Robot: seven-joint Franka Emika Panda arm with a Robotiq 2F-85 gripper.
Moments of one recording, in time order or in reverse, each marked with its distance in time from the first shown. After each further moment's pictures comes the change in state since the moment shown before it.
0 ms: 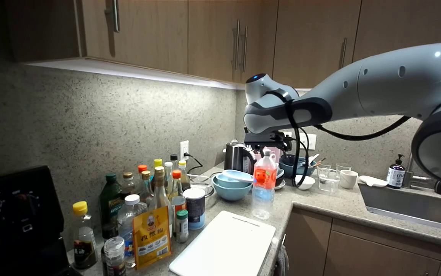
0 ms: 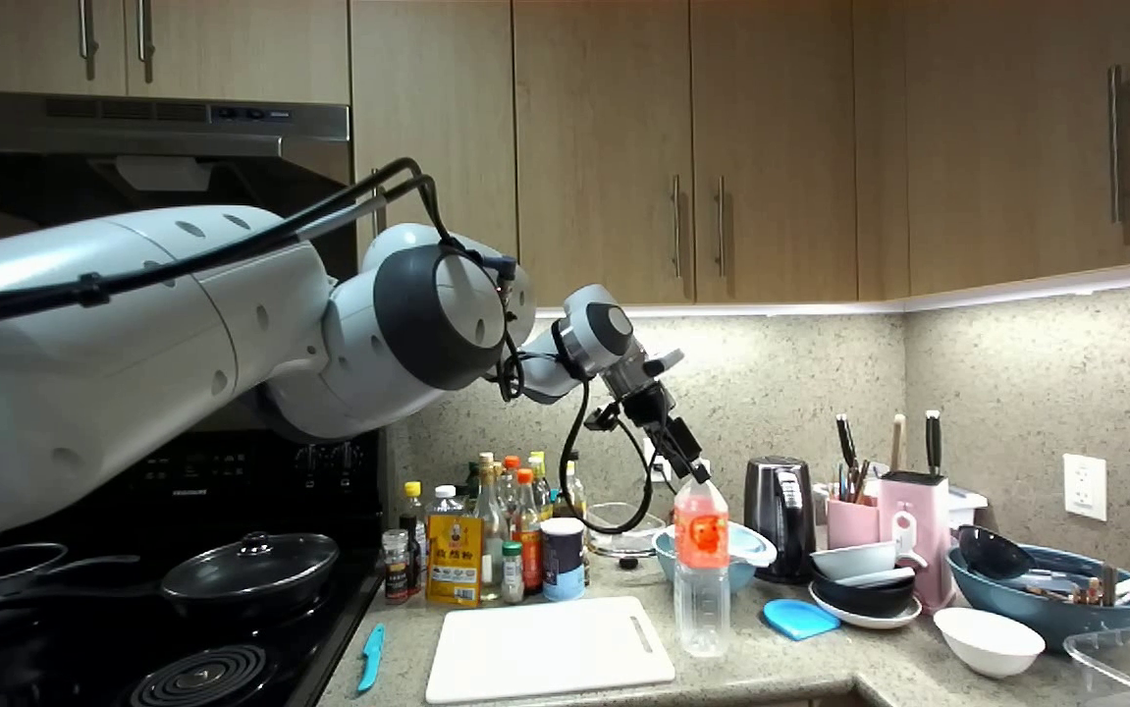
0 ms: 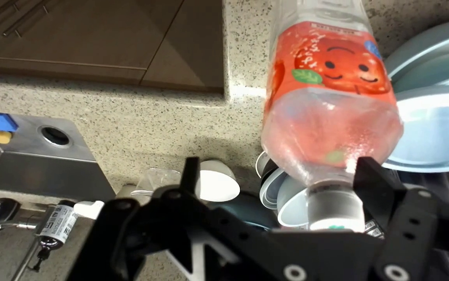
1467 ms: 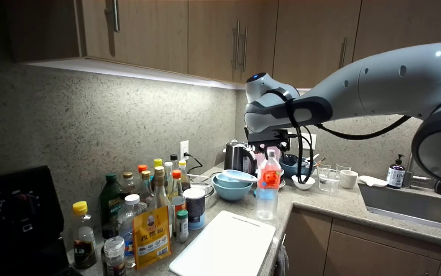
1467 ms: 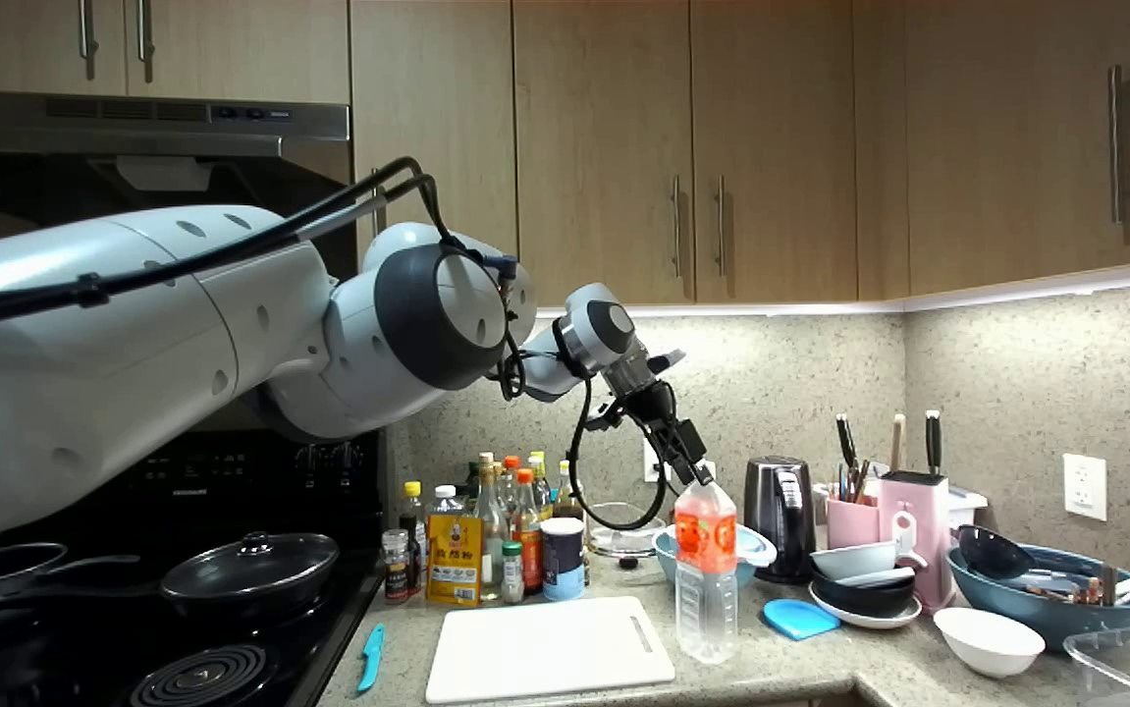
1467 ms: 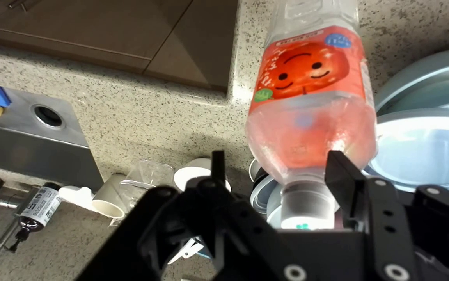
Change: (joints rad) arm -0.003 0.000 0.000 0.008 0.000 -0.019 -0.119
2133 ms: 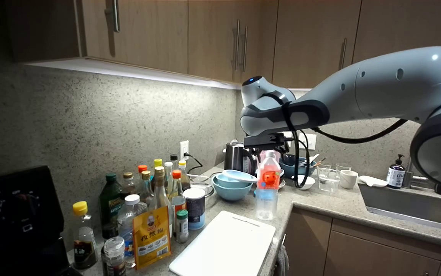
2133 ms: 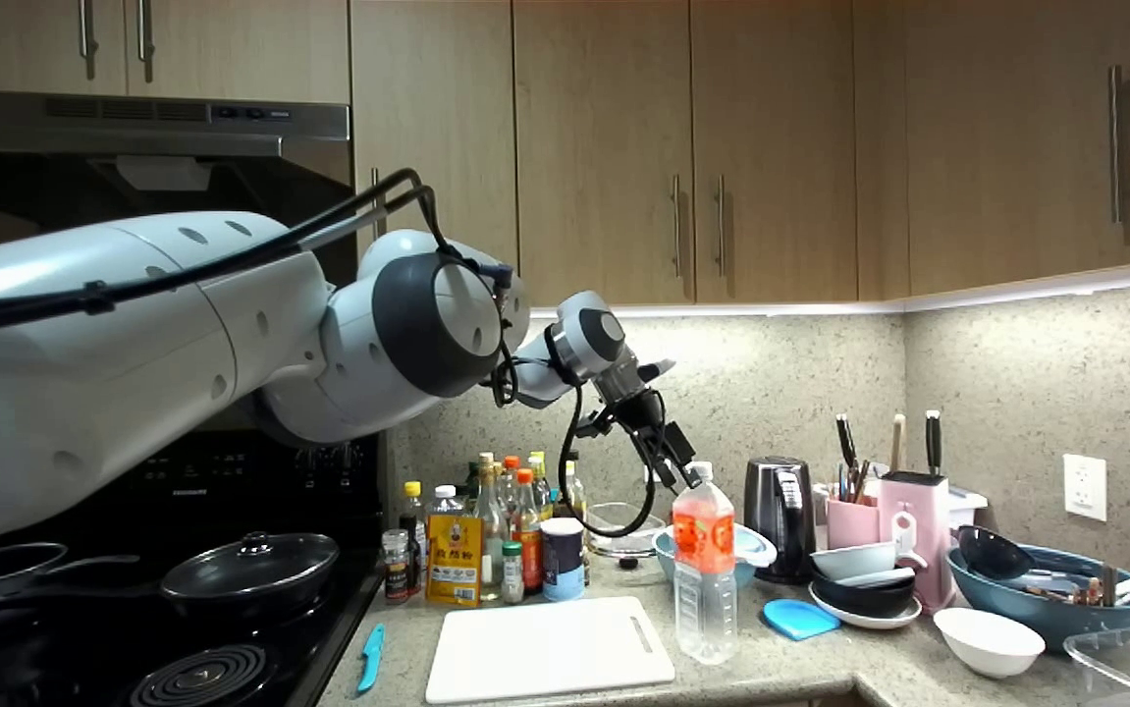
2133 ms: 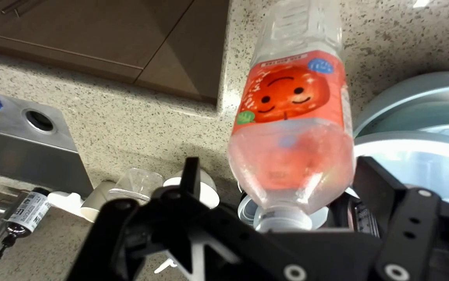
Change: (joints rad) arm 0.016 0.013 0.015 0.000 0.000 0.000 0.000
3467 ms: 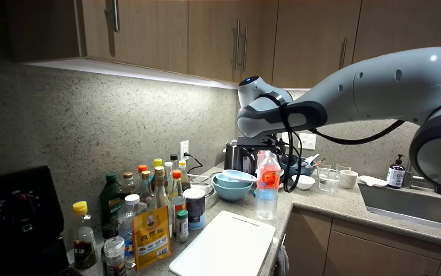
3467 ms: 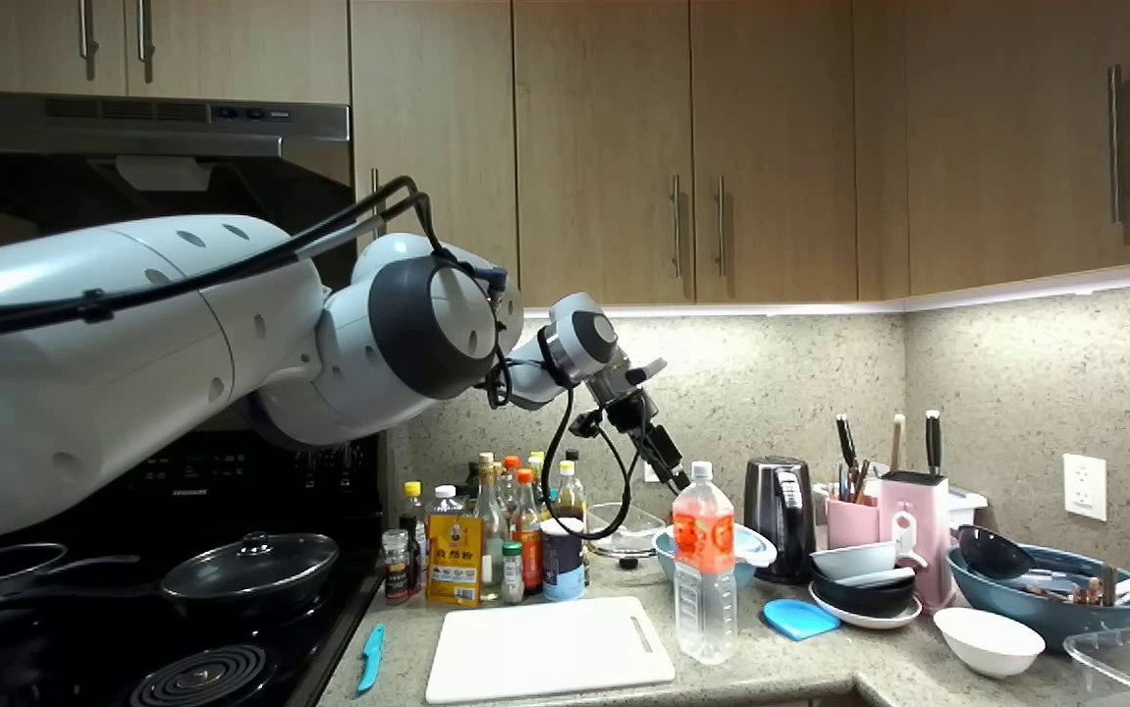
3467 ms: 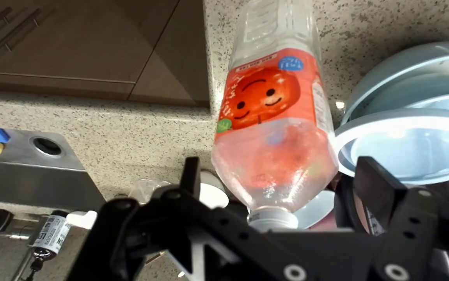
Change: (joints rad) arm 0.015 0.005 -0.004 0.004 0.001 0.020 0.167
